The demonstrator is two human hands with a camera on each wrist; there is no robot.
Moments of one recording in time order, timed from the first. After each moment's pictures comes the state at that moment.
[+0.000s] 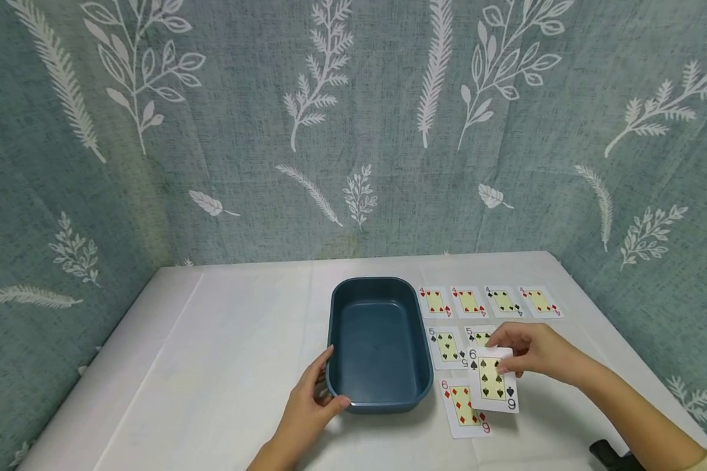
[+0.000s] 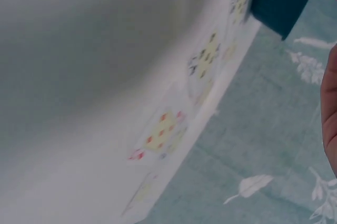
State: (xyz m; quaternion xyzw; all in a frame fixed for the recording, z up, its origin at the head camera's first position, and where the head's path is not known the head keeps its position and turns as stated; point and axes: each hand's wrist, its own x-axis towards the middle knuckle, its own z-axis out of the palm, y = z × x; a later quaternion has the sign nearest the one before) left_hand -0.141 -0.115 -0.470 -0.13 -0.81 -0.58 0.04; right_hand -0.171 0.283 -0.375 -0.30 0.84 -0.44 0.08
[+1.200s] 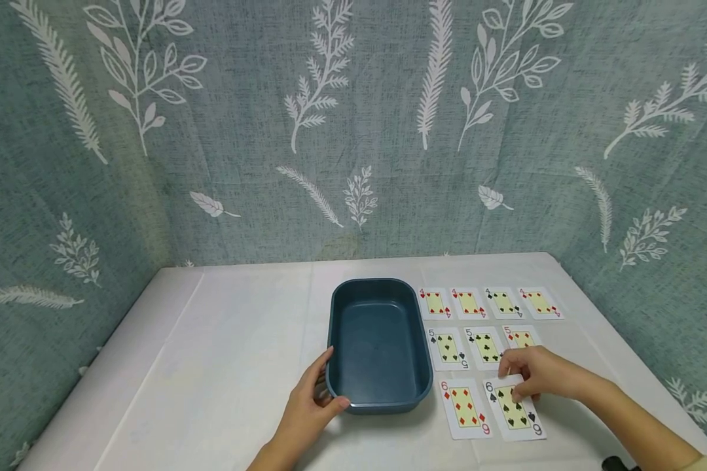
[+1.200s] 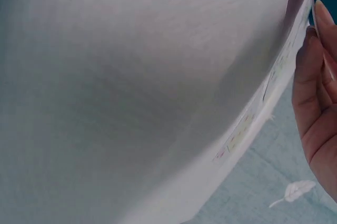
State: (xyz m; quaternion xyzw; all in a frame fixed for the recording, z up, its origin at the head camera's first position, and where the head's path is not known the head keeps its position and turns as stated) left_hand -0.141 -0.115 -0.470 -0.12 -0.81 -0.58 0.04; right_hand -0.176 0.304 -0.412 -0.24 0.86 -0.39 0.21
